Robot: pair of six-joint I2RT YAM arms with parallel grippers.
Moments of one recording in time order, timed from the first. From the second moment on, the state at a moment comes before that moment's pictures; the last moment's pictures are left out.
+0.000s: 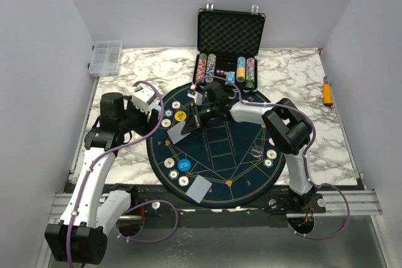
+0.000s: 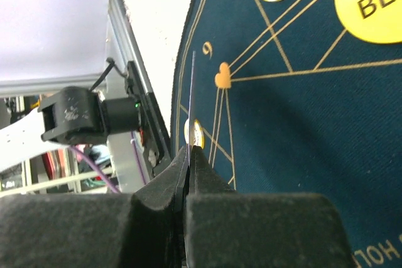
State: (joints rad) left arm -0.09 0.87 0.83 -0.58 0.46 0.29; right arm 0.69 2.08 1.32 0.07 -0.90 0.62
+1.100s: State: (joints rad) left arm -0.04 0.86 0.83 -0.58 0.50 0.30; right arm 0.82 2.24 1.52 -0.03 -0.54 0.76
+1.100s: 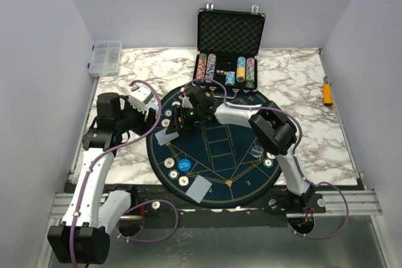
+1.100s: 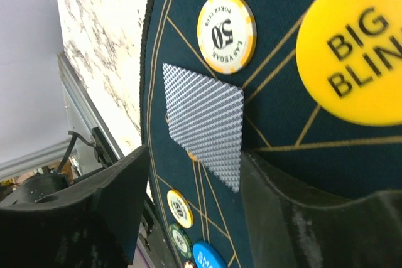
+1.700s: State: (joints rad) left arm -0.03 0.88 0.83 -0.58 0.53 0.33; right arm 0.73 1.96 1.43 -0.27 -0.56 0.51
